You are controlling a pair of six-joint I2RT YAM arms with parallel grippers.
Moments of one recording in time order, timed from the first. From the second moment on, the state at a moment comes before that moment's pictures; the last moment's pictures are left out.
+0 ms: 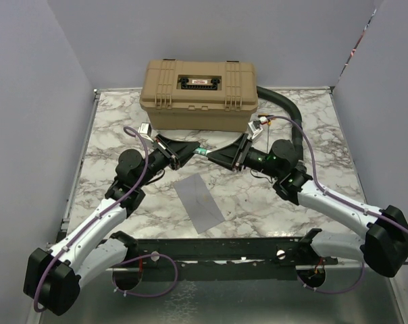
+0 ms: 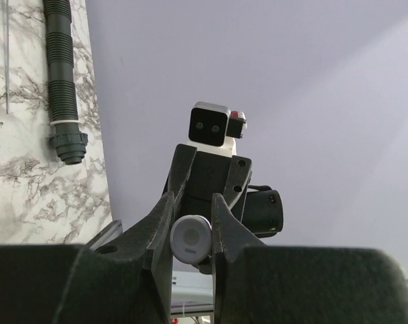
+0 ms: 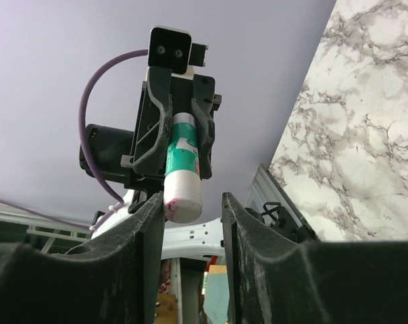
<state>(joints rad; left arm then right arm) -0.49 0.90 0.57 0.42 0.33 -1.53 0.71 1.18 0.71 0.52 -0.41 1.24</state>
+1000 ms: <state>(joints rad) -0.48 0.98 0.54 0.51 0.27 -1.47 0.67 1.35 0.73 0.71 -0.44 1.29</state>
